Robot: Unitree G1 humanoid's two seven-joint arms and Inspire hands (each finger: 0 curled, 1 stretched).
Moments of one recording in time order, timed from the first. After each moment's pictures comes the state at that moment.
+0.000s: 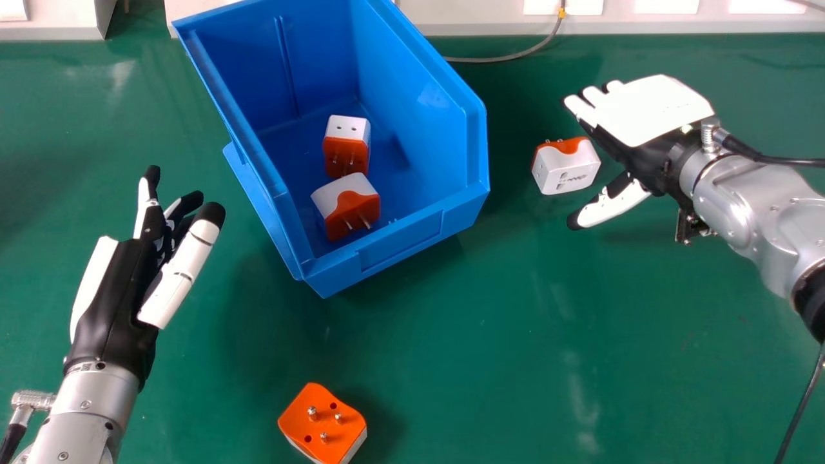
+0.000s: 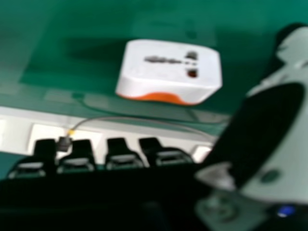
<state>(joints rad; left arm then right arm) 0.14 0.30 0.24 0.02 0.00 -0.08 -0.18 -0.91 -0.54 0.61 1.03 -0.96 -0.21 -0.01</state>
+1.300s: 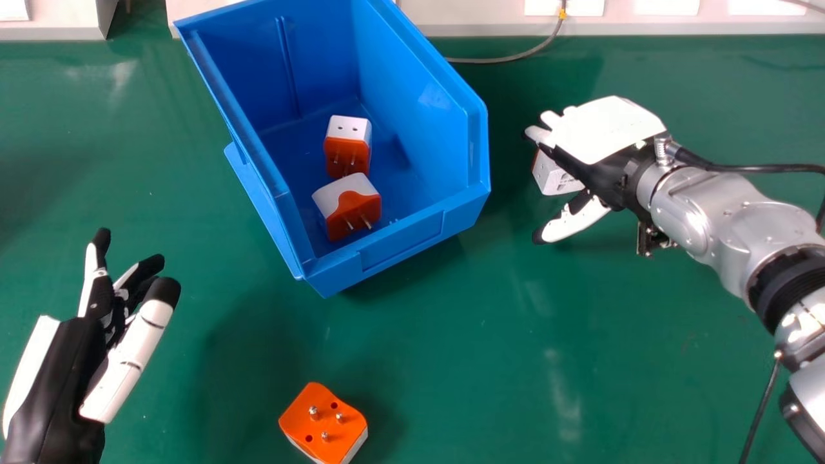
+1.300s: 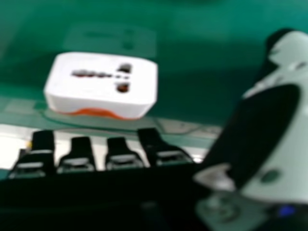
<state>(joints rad) 0.45 0.29 0.31 -0.12 -0.09 -0.22 -0.23 -0.97 -0.43 0.66 1.18 -0.94 -0.25 -0.04</state>
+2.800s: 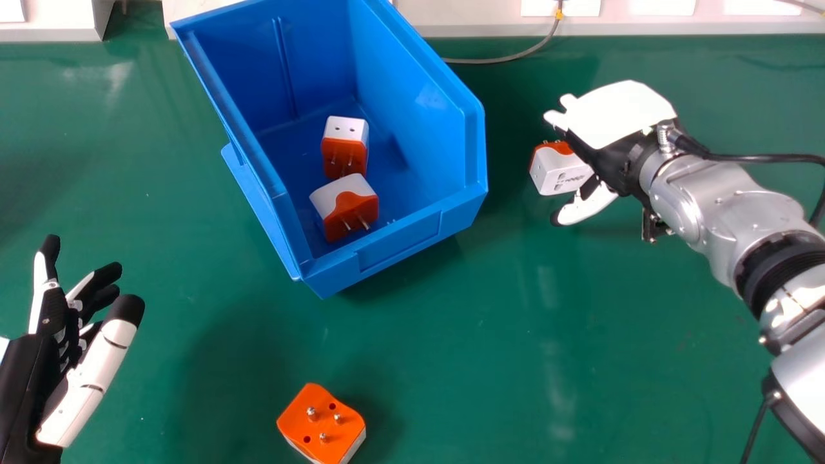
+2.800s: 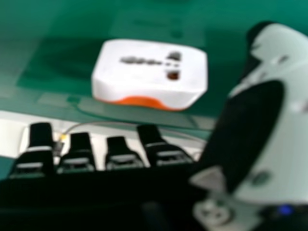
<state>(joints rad) 0.52 0.29 0.37 -0.13 -0.07 -0.32 -0.20 -1.04 -0.39 0.70 1.26 -0.94 -0.16 -0.07</state>
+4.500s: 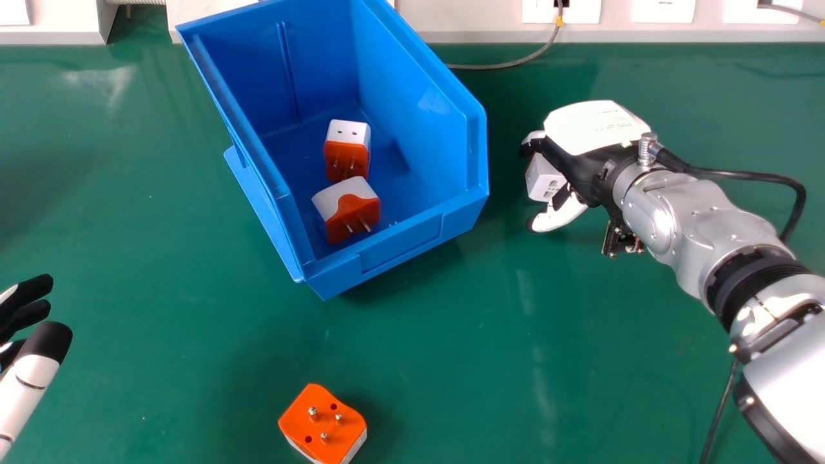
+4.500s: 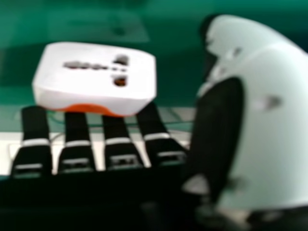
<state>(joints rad) 0.75 0.28 0.56 -0.37 -0.16 -0.29 -0.32 -1.00 -0.31 0.62 1.29 -0.81 -0.15 -0.05</state>
